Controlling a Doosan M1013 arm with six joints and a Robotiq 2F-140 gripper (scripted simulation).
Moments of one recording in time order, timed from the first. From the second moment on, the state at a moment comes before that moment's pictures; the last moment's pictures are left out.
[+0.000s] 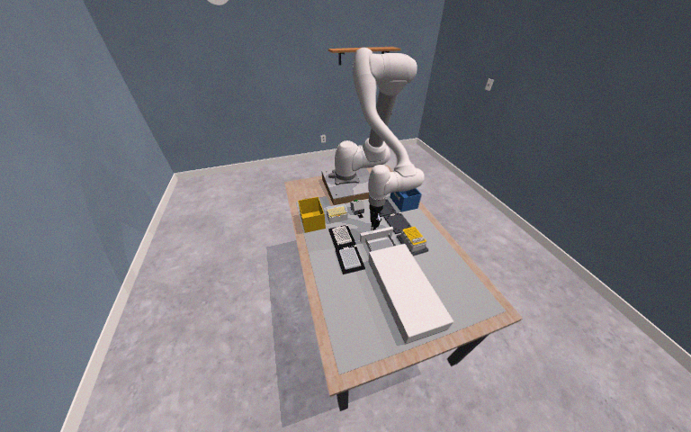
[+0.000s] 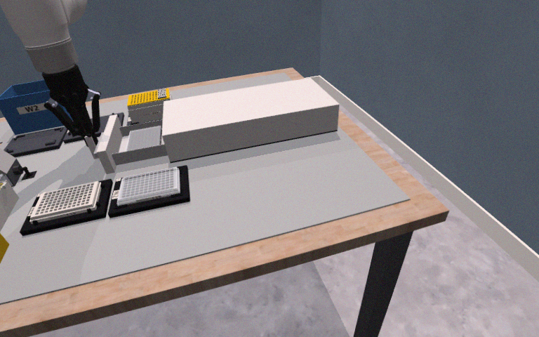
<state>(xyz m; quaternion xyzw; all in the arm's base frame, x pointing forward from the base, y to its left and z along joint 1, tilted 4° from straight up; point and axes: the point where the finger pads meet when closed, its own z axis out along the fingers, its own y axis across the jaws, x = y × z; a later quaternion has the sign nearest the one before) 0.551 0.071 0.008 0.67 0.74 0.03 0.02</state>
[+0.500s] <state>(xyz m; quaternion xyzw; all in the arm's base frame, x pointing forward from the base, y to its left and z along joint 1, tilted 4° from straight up) 0.568 0.073 0.009 0.67 0.74 0.03 0.02</state>
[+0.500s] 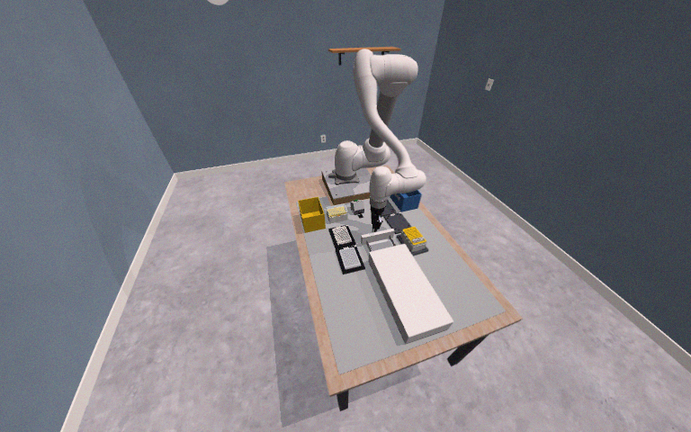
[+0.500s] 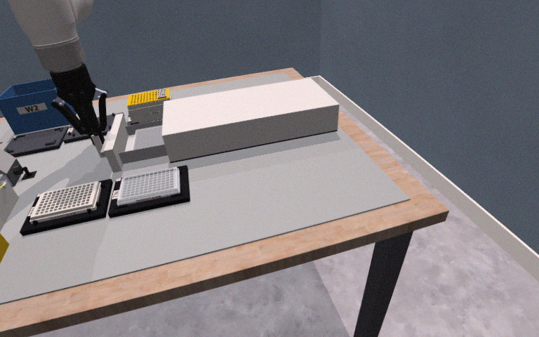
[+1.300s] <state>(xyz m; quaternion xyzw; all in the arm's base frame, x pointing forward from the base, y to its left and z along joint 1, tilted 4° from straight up) 0.594 0.075 0.011 0.67 0.74 0.03 0.02</state>
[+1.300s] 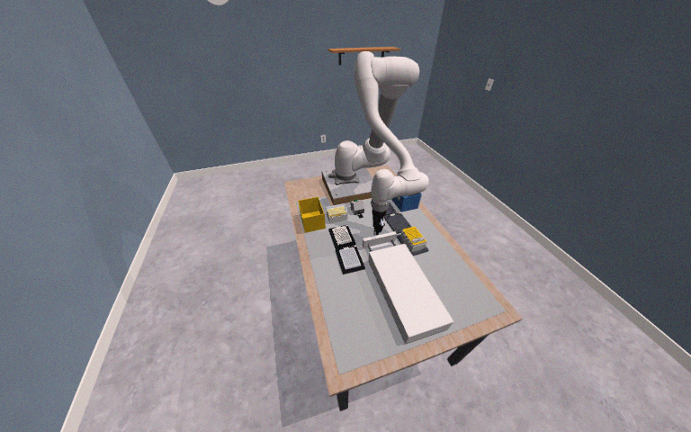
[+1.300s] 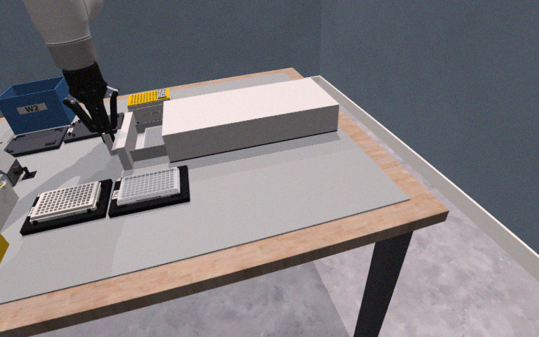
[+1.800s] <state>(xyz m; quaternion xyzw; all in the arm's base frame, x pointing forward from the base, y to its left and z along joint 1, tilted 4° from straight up) 0.610 0.077 0.012 0.67 0.74 0.03 0.02</state>
